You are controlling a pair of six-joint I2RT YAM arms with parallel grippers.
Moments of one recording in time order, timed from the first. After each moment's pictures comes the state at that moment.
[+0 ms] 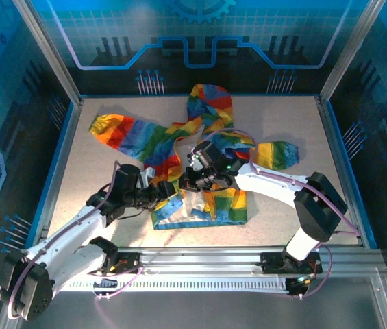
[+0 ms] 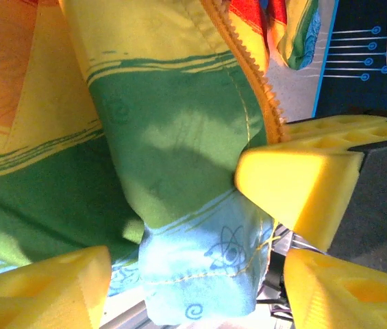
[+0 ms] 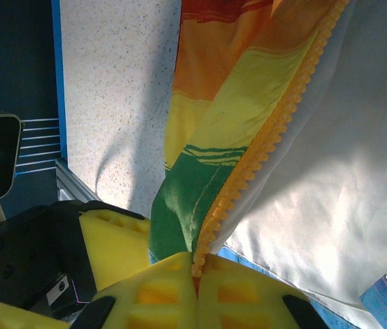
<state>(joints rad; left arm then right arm) -0.44 0.91 0.48 -0.29 0.55 -1.06 0.82 1.64 1.11 -0.31 -0.44 0.91</state>
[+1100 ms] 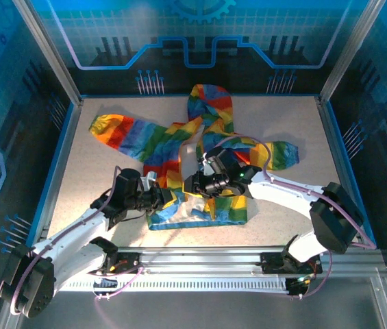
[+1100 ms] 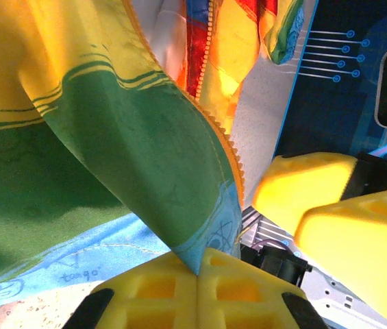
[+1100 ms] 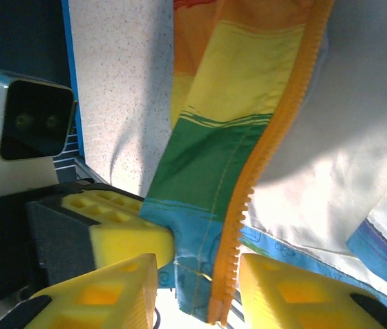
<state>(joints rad) -0.43 0.95 0.38 -0.09 0.63 -1.20 0.79 1.50 0.94 -0.24 -0.48 1.00</state>
